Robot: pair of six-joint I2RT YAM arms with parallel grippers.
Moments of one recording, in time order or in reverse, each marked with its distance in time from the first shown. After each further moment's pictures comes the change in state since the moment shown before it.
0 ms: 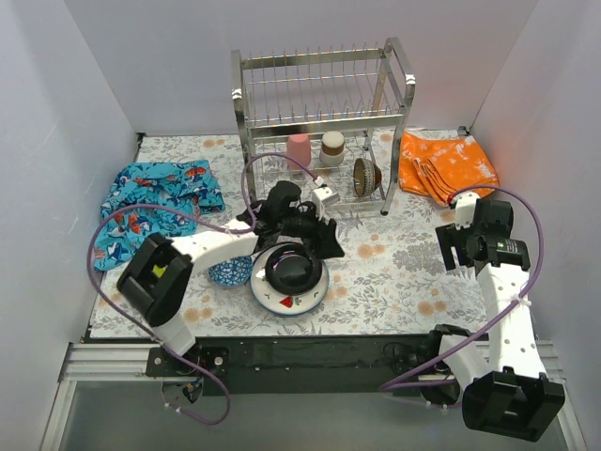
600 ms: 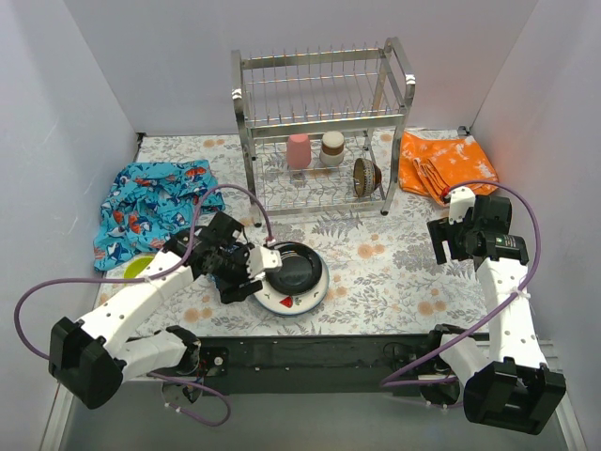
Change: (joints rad) left arm 0.141 -0.610 -0.144 -1.185 -0.341 0.904; right arm 0.000 0.052 0.002 0.070 -0.190 -0.003
